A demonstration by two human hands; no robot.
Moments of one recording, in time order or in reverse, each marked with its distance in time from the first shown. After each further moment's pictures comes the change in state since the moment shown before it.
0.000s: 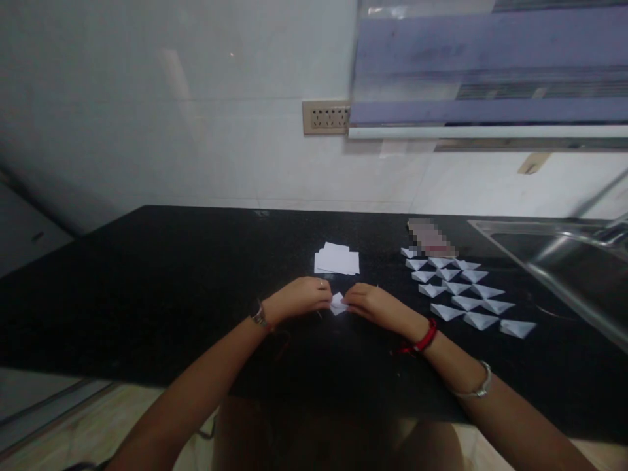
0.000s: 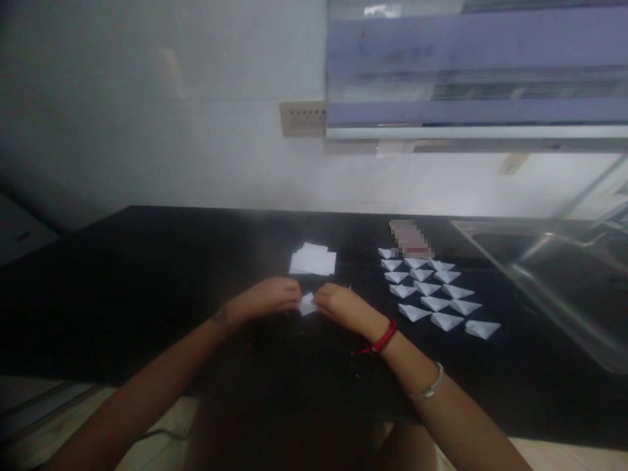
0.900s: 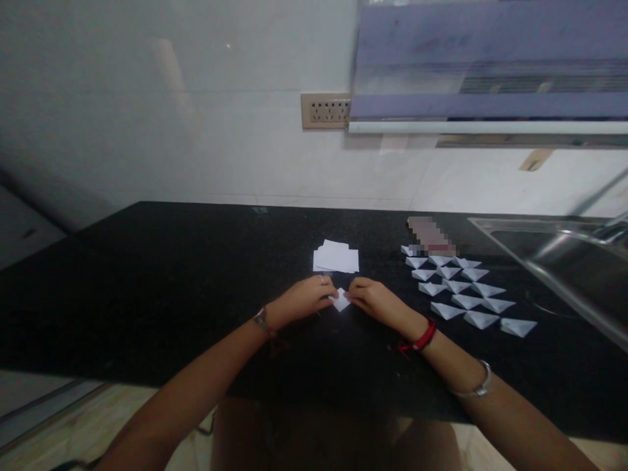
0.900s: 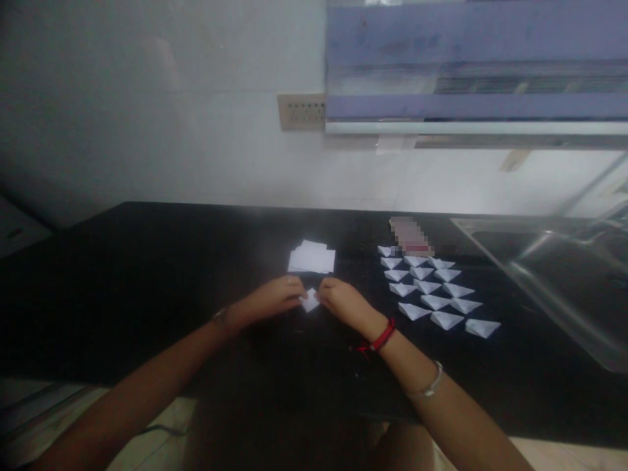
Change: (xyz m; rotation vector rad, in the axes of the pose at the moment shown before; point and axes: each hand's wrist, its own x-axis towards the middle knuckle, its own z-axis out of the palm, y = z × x) left_hand 0.007 0.007 0.011 -0.169 0.064 -0.136; right_hand 0.000 0.006 0.005 0.019 0.061 0.148
